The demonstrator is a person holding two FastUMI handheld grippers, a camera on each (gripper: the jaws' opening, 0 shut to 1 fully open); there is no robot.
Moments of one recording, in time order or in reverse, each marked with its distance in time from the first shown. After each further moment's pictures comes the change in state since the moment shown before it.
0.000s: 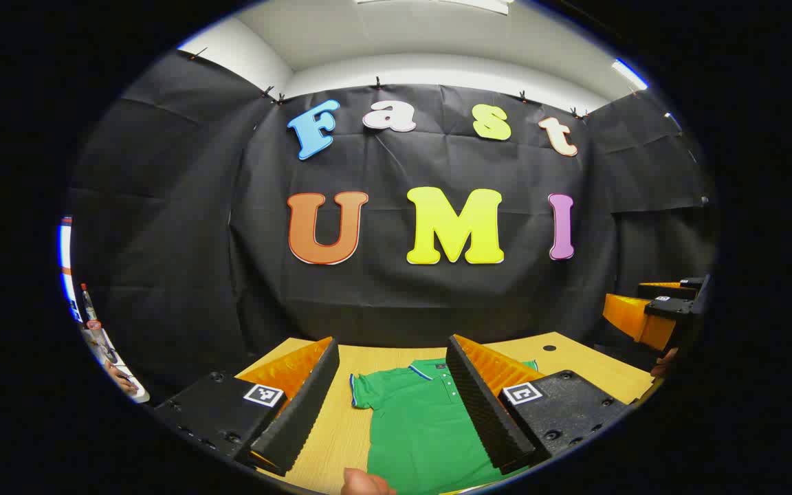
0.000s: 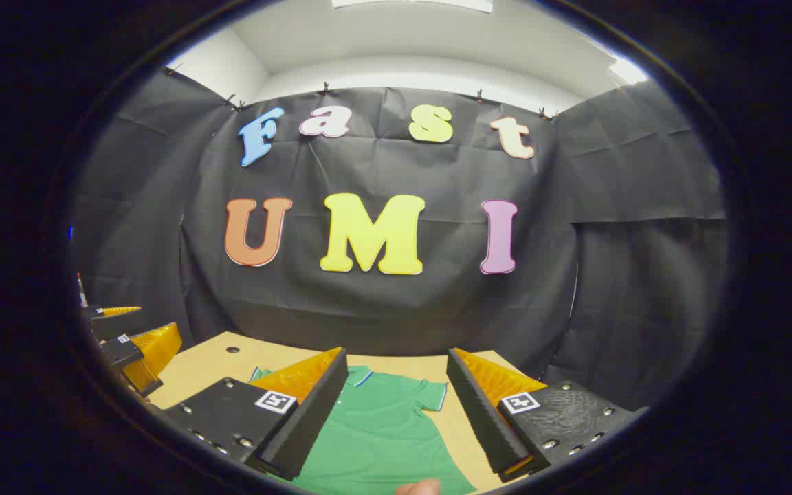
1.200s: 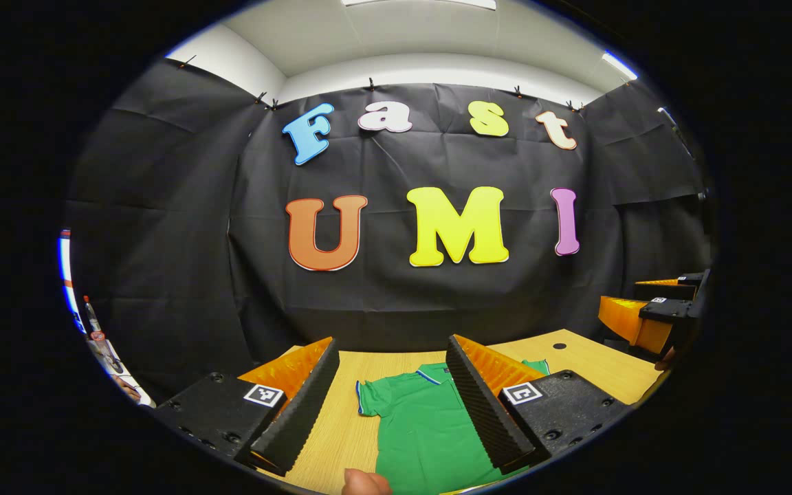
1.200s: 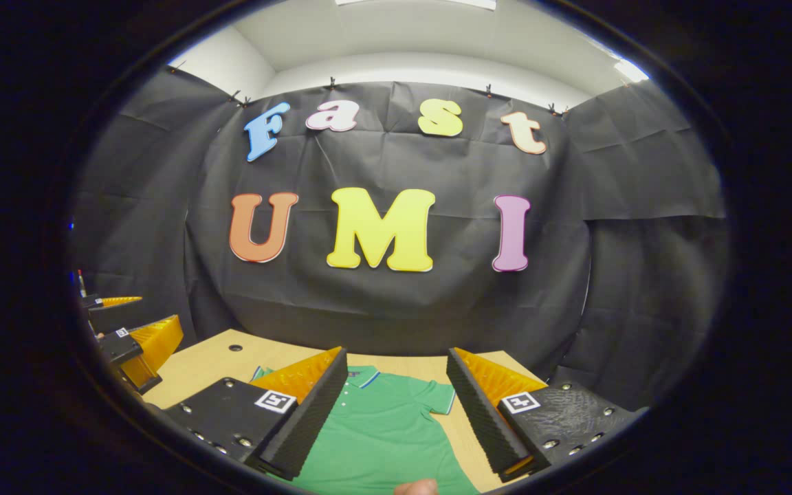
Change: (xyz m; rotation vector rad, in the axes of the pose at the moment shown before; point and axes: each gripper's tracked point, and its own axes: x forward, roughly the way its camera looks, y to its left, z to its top) left arm 0.016 0.004 0.001 0.033 -0.009 0.010; right arm 0.021 0.007 -0.005 0.001 0.014 0.031
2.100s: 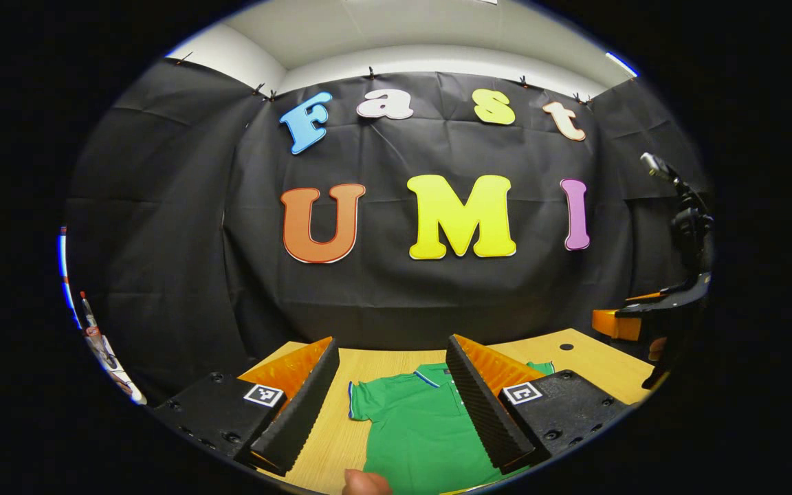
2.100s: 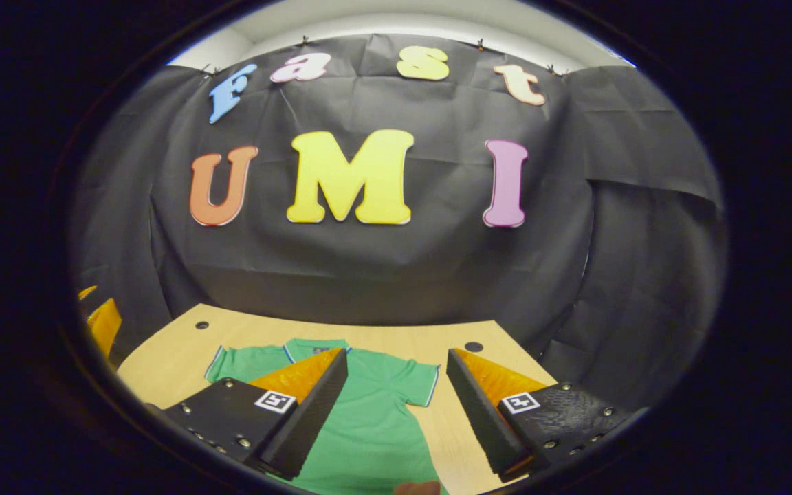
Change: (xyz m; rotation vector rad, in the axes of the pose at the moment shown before) left arm 0.050 -0.018 -0.014 -0.008 0.043 0.024; right arm 0.129 -0.068 -0.056 0.039 0.258 -0.071
